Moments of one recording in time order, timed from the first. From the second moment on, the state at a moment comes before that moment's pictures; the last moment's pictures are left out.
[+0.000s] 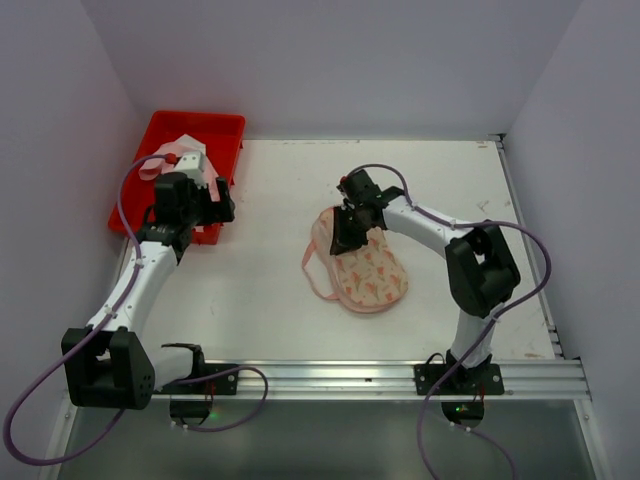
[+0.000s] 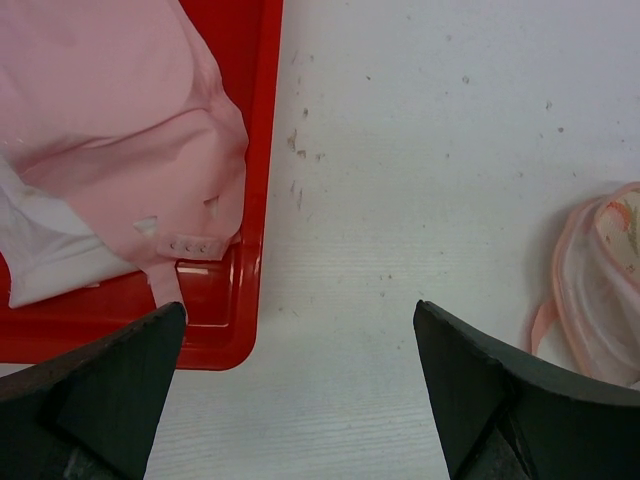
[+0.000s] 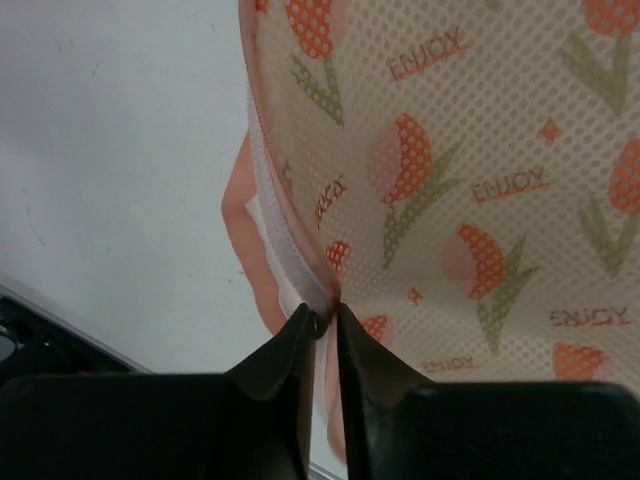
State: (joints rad) left arm -0.05 1.20 0.90 -0.24 0.06 -0.15; right arm 0.58 1.85 1.38 -0.63 -0.24 0.56
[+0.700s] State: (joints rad) left arm -0.05 0.89 1.24 -0.58 0.05 -0.22; right arm 0.51 1.11 1.41 -0.71 0.17 0.49
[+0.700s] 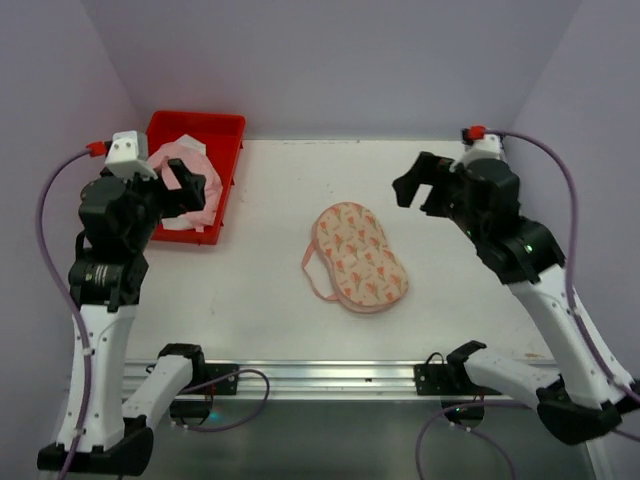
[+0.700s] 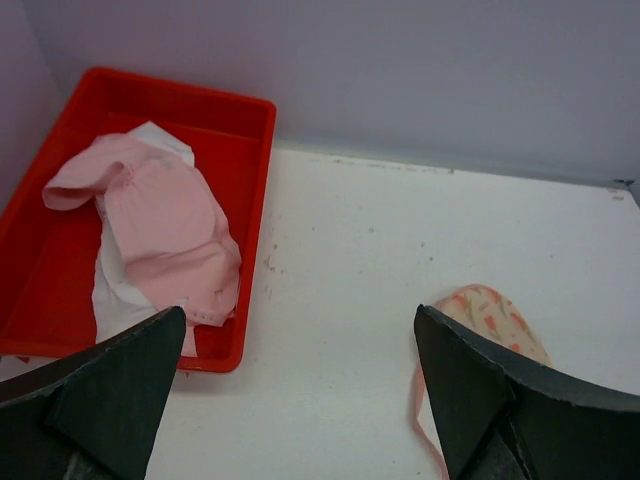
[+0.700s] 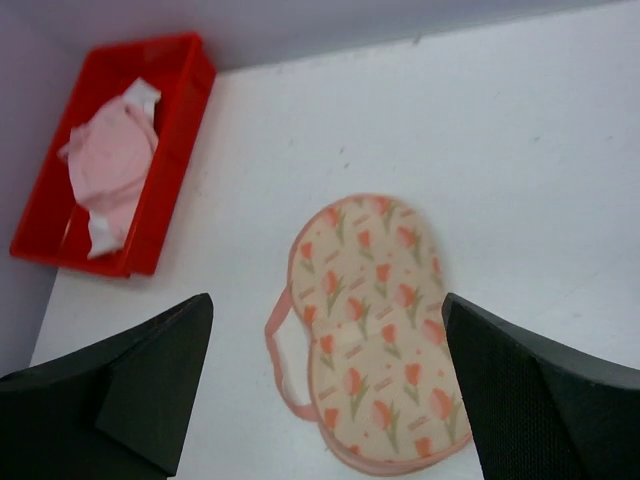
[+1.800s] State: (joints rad) left arm -0.15 0.29 1.03 -0.87 -0.29 -0.35; right arm 0.50 0.13 0.98 -0.74 0.51 0.32
